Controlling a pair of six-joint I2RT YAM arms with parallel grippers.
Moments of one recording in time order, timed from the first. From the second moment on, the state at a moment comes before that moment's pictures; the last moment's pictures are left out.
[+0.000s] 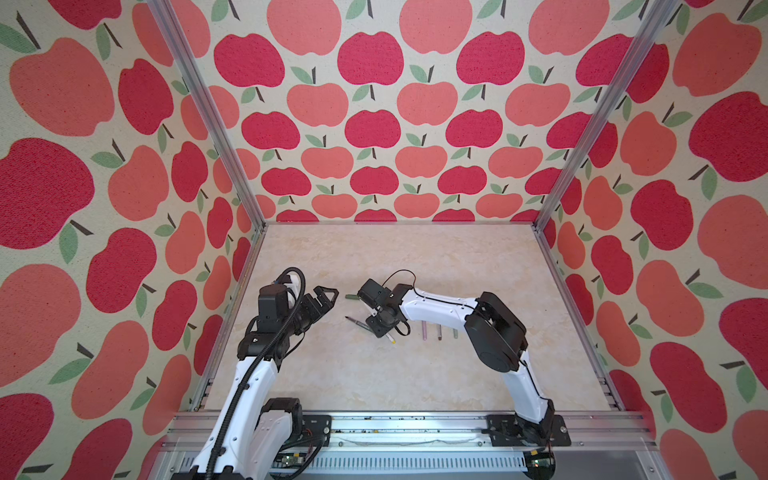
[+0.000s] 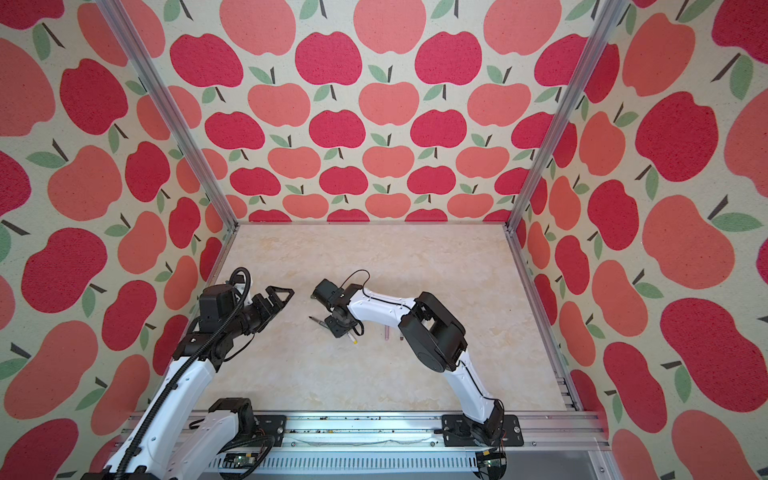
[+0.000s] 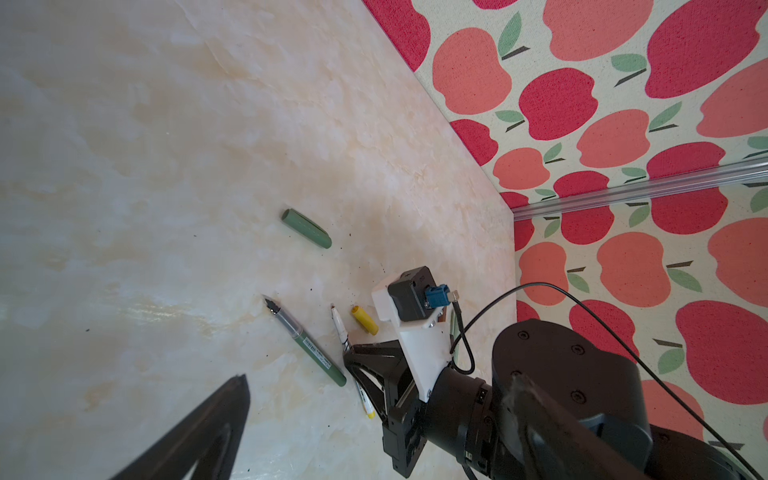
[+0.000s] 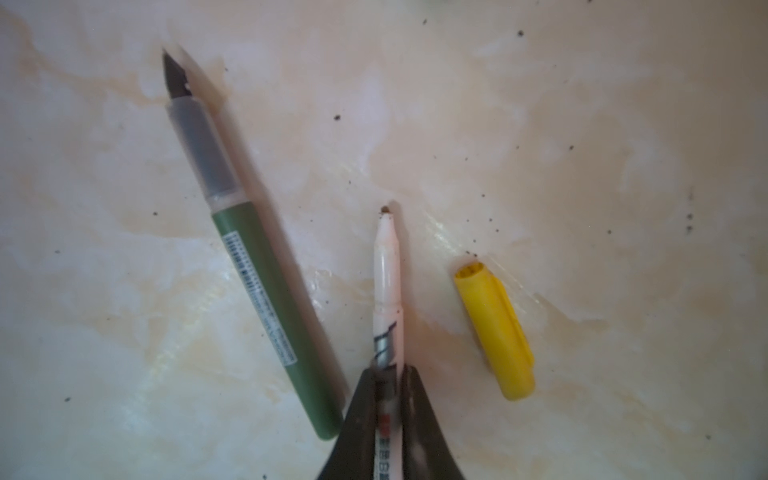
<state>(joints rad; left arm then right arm) -0.02 0.85 0.62 -0.38 0.47 -0.74 1.05 2.16 1.63 -0.72 0.05 0.23</state>
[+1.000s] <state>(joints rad) -0.22 0.84 0.62 -0.04 0.76 -0.57 0.84 1.60 1.29 -0.19 -0.37 0.40</state>
